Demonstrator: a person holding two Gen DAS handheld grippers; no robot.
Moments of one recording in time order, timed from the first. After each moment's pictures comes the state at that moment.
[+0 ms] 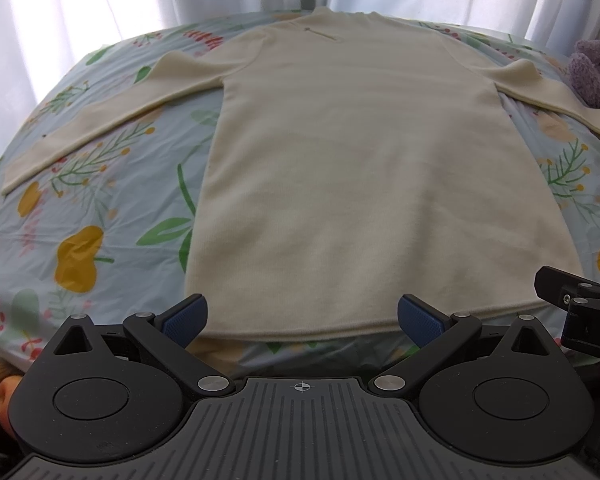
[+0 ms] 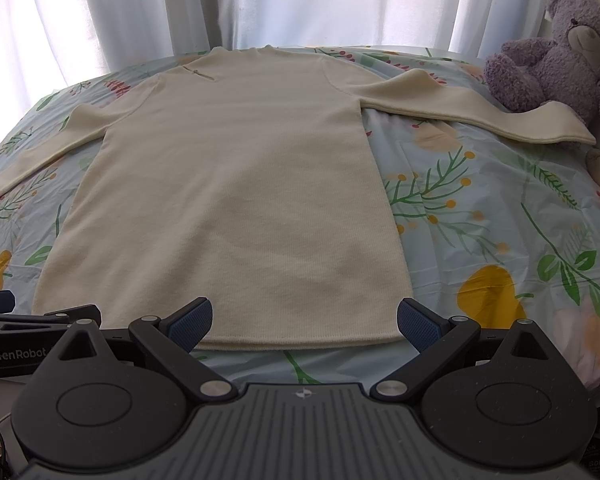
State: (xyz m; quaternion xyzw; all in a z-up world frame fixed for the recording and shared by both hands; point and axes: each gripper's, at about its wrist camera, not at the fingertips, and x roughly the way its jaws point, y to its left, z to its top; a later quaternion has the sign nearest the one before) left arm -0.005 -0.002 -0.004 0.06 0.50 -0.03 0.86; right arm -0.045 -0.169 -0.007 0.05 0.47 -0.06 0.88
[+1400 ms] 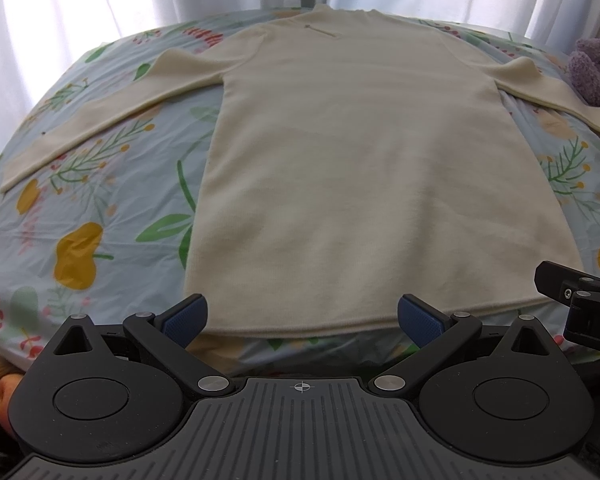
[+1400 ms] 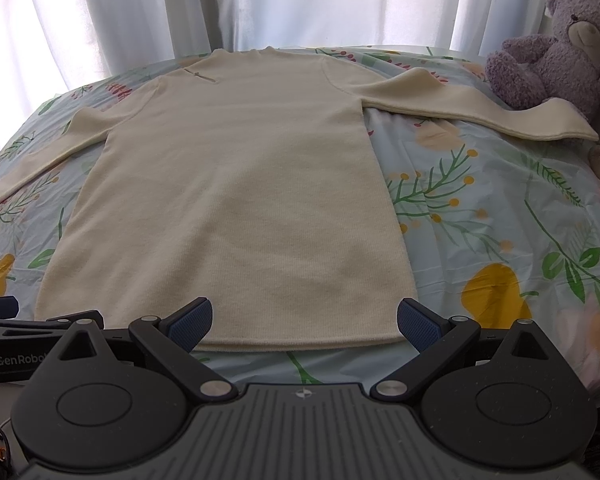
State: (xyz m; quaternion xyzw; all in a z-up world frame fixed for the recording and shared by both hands) left arm -0.005 -0.002 -0.004 0.06 0.51 -0.03 0.86; right arm -0.044 -0.171 -0.010 0.05 0.46 -0.06 0.88
